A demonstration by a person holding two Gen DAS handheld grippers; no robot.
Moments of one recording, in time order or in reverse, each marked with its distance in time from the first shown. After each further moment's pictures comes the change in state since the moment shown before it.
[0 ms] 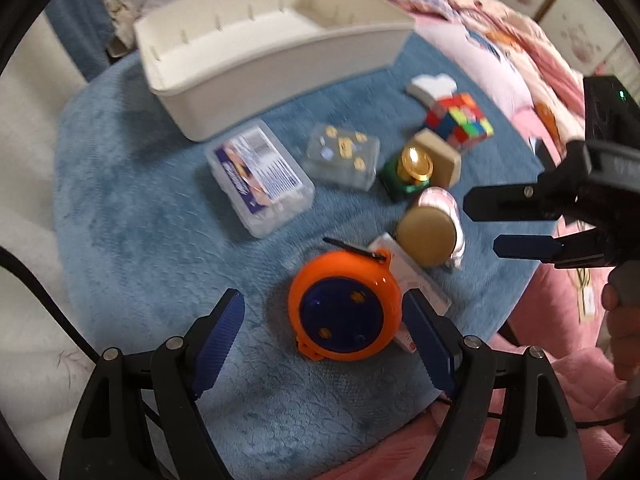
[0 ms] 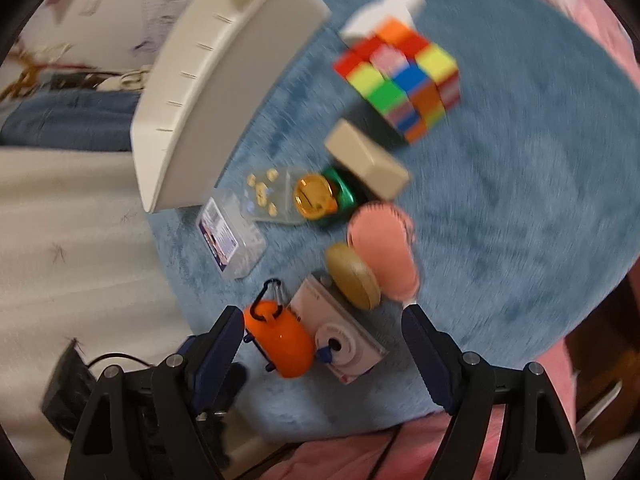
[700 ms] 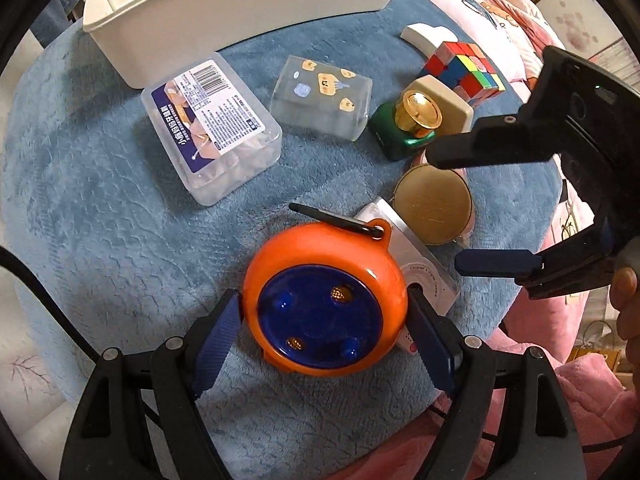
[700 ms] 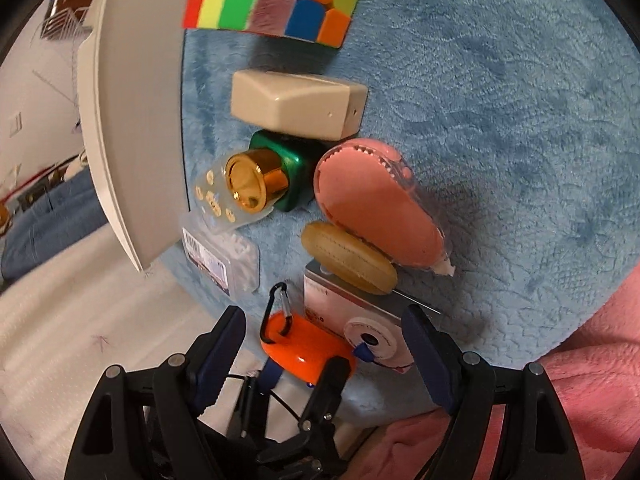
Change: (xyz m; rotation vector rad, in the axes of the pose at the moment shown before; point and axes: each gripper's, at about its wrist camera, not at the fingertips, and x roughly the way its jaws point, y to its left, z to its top) left arm 0.046 0.005 -0.006 -0.015 0.124 -0.101; right arm 0.045 -0.032 0.013 0.416 0.159 0.159
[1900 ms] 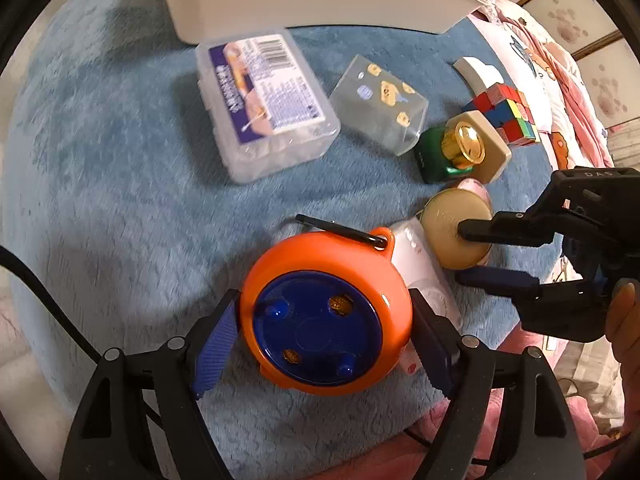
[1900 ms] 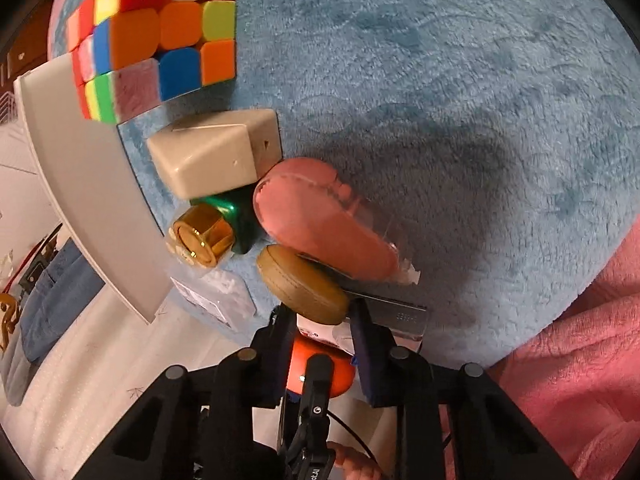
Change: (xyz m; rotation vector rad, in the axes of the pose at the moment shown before) left arm -0.003 0.032 -0.011 -0.225 -0.006 -0.031; right arm -0.018 -0.032 0.020 0.222 0.032 0.017
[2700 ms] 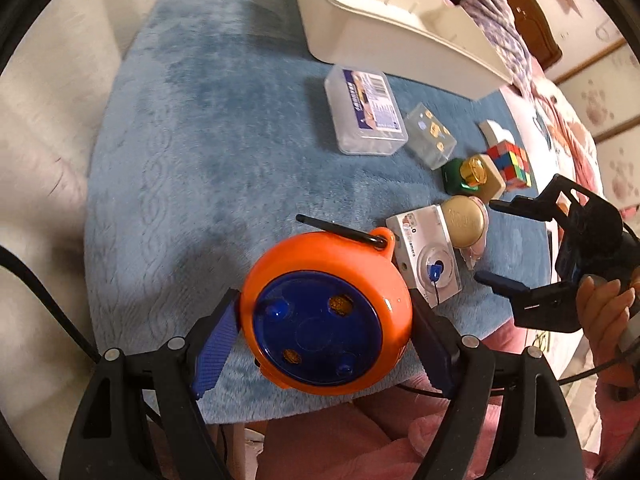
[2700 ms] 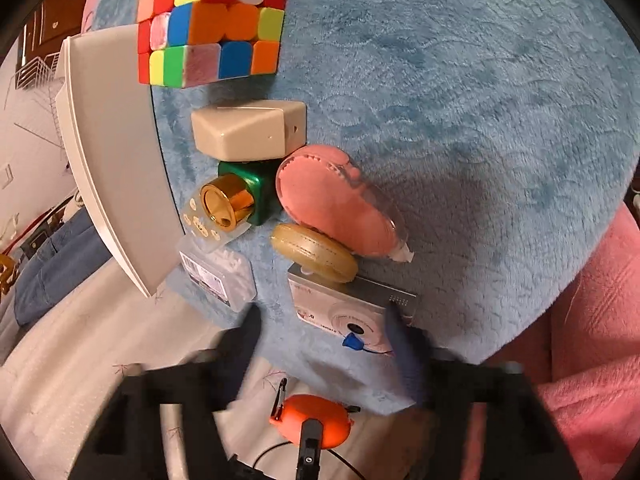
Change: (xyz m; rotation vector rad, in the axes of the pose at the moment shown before) left arm -0.066 0.028 -0.072 -0.252 -0.168 0.016; right arm -0.016 -0.002 -0.027 -0.099 -0.048 -0.009
